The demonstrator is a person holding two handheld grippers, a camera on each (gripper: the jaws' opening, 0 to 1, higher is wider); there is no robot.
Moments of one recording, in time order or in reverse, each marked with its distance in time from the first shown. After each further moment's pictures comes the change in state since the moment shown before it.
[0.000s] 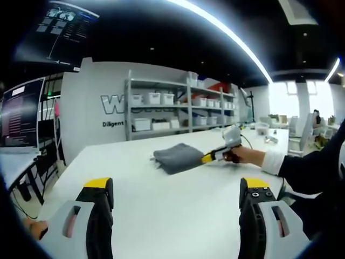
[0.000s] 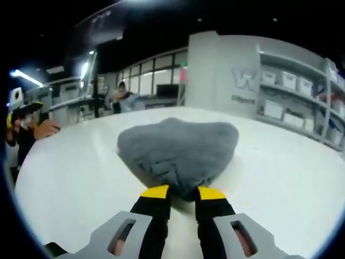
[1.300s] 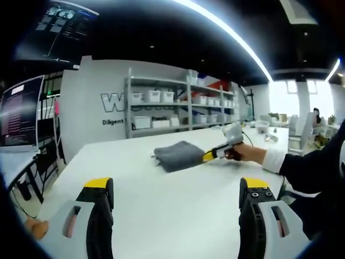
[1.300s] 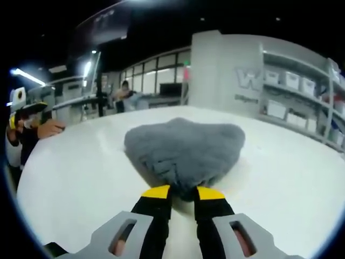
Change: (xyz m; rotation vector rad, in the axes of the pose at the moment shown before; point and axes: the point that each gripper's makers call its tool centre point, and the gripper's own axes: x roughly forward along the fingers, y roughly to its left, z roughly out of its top) left arm 0.002 0.000 -0.005 0.000 0.018 -0.001; right arm -0.004 0.013 0.001 -0.009 0.010 0.024
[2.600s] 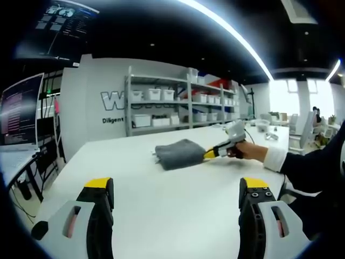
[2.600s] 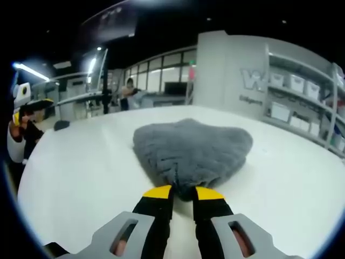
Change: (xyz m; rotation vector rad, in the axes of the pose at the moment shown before) left arm 0.002 0.002 -0.005 -0.001 0.015 0.001; right arm -0.006 0.019 0.001 -0.033 0.009 0.027
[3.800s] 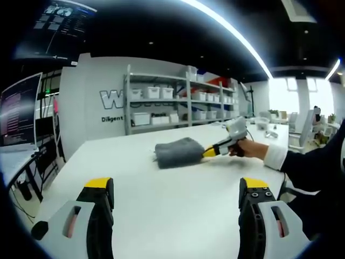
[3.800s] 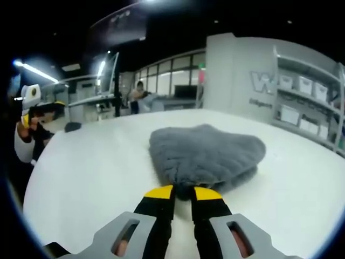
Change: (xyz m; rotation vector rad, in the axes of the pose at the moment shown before) left arm 0.002 -0.003 -0.003 0.006 0.016 -0.005; right arm -0.003 0.025 0.008 -0.008 -0.028 0.092
